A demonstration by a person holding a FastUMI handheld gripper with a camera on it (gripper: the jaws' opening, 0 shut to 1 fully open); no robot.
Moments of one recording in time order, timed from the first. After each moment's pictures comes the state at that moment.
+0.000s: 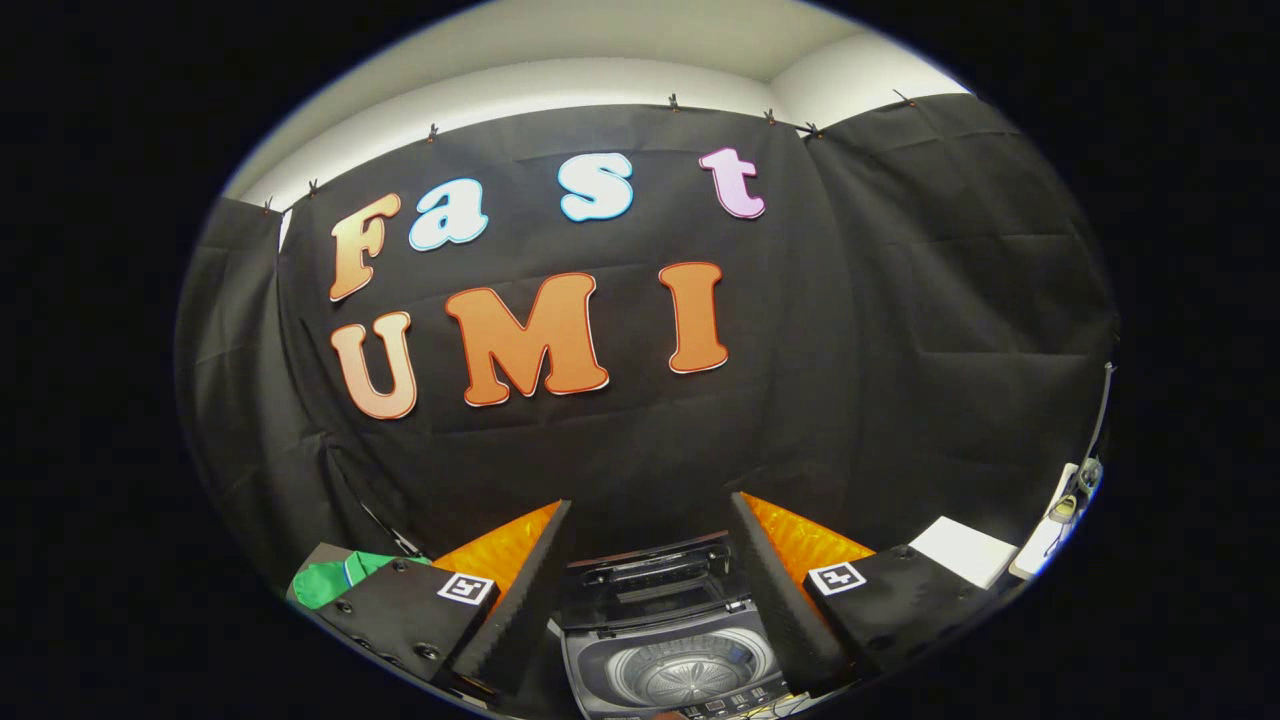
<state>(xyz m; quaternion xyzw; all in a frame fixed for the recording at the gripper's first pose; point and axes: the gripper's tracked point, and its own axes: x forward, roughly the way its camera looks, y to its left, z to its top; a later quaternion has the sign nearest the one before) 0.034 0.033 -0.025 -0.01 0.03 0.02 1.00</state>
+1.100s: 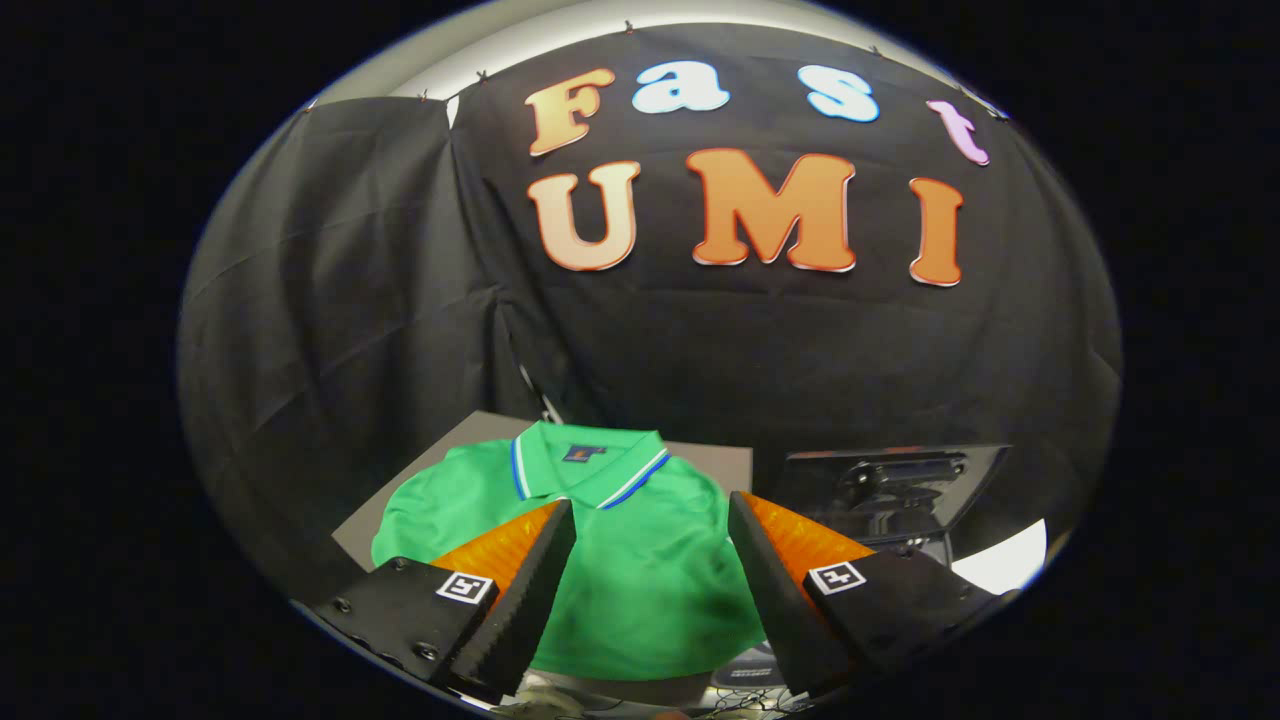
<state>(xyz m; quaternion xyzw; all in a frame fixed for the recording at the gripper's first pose) -0.024 0.301 -0.202 -0.10 0.21 0.26 0.94</state>
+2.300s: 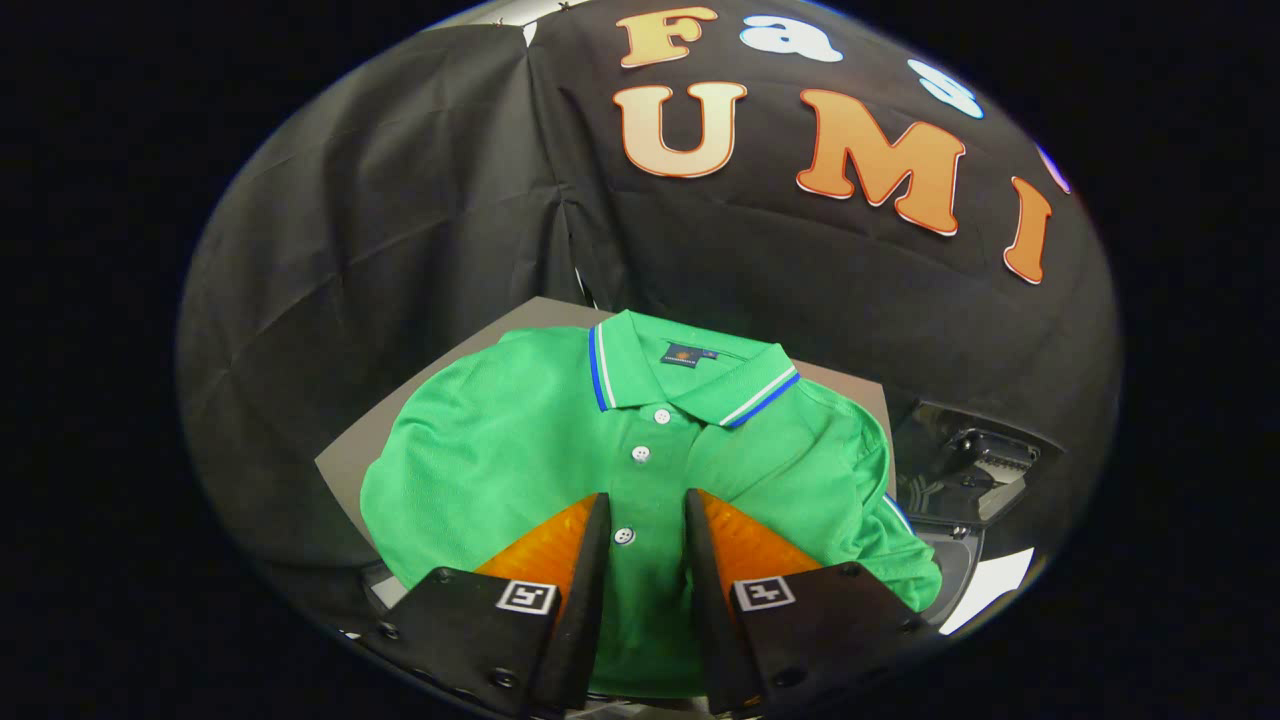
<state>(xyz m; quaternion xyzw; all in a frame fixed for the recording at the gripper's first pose) -0.046 0.350 -0.288 -0.18 0.30 0.30 0.89</state>
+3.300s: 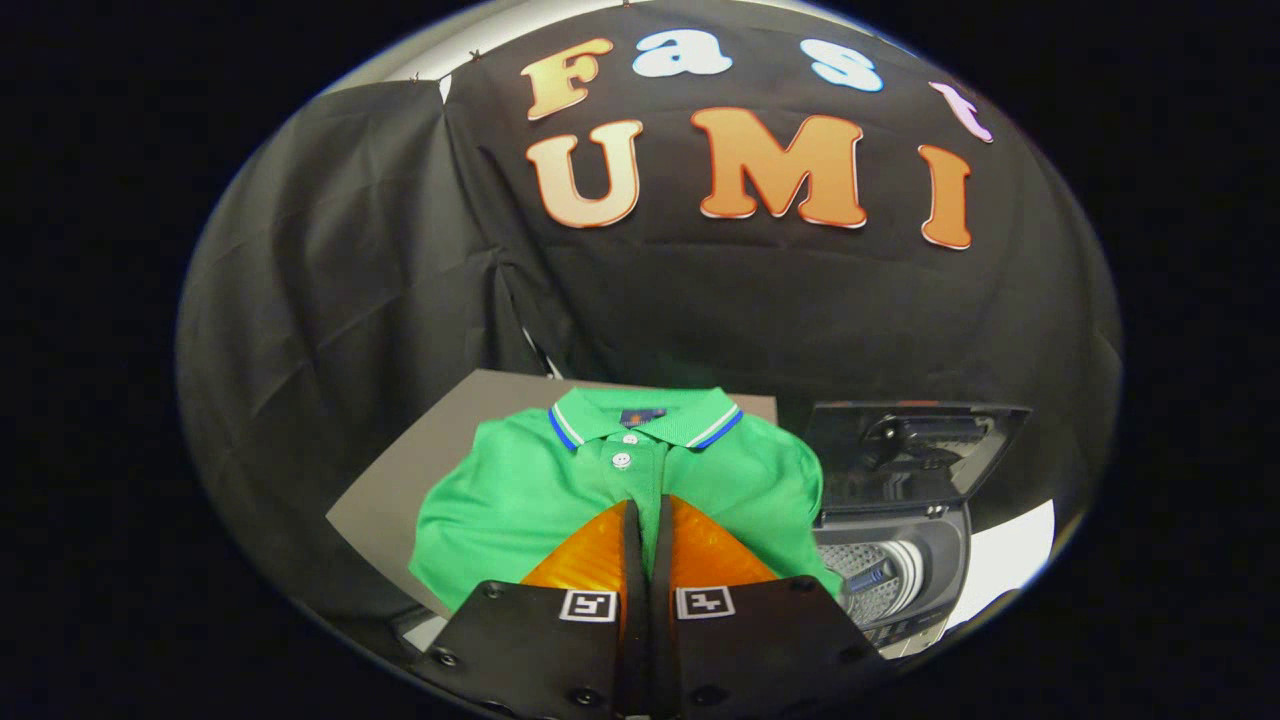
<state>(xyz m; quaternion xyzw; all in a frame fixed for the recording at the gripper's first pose) -0.023 0.277 -0.203 -0.09 0.24 0.24 0.94</state>
